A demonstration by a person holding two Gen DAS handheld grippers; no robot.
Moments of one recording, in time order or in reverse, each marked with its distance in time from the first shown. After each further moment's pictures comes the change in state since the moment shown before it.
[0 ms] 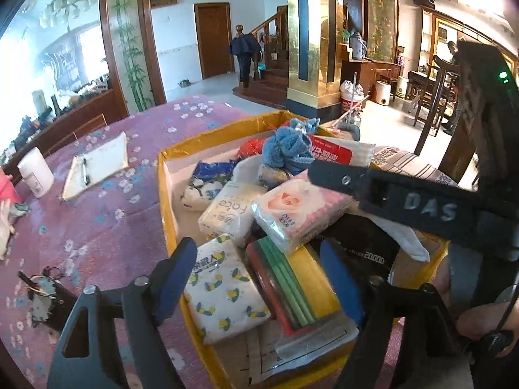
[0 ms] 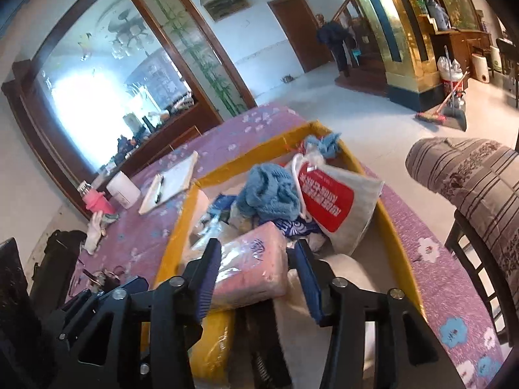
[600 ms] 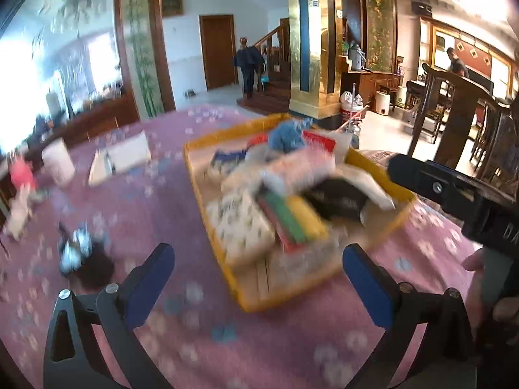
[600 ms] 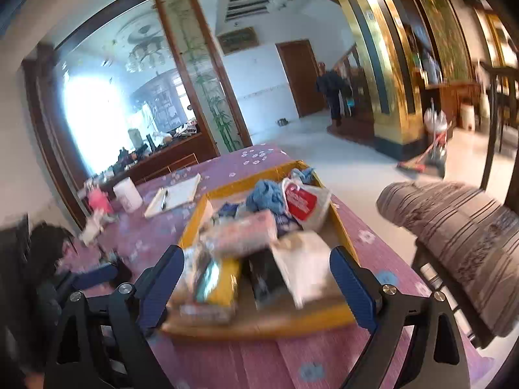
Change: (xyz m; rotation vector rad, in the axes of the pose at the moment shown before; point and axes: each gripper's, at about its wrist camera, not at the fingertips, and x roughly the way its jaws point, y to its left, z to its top) left arm -0.073 0.012 -0.055 -0.031 -0.039 0.007; right arm -0.106 0.034 -0.070 -0.161 -0.180 -0.134
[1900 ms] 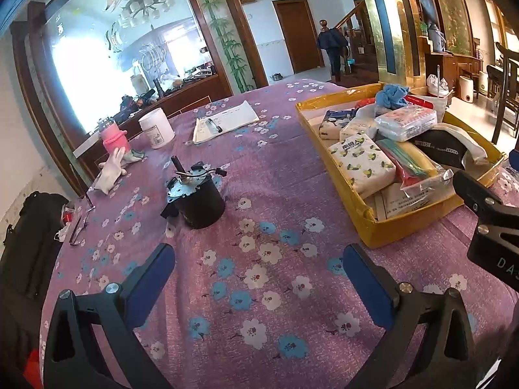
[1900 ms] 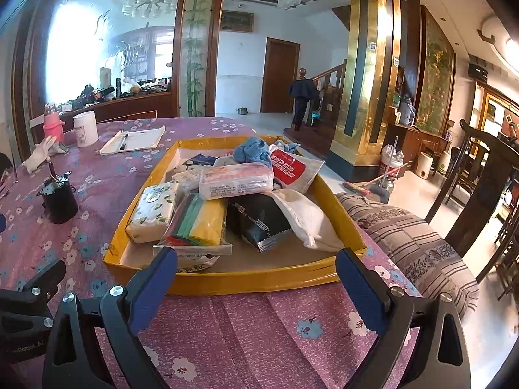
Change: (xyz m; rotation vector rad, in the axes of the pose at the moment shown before) left arm -0.020 0.030 -0.044 -0.046 0.058 0.435; right arm 0.024 0.060 -0.038 -0.237 0.075 -0.290
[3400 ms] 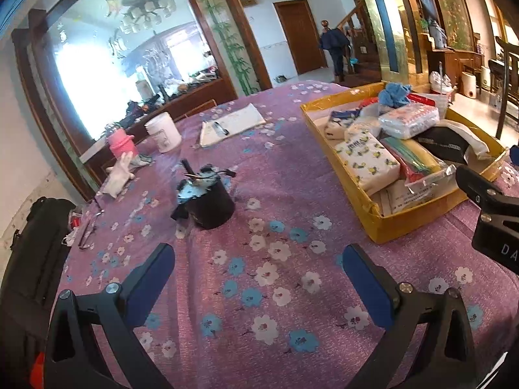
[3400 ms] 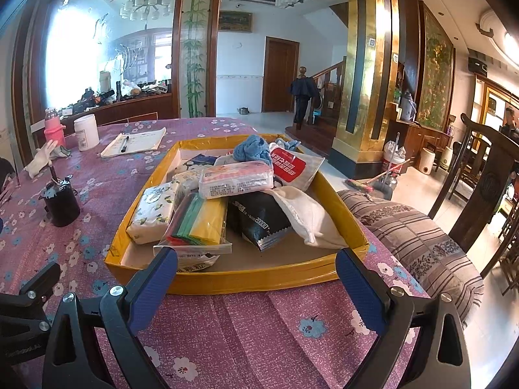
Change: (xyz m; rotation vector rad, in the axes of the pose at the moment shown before) left arm -0.007 0.004 -0.004 0.018 -0.017 0.042; right arm 0.001 -0.003 -0.001 0.020 0.000 0.011
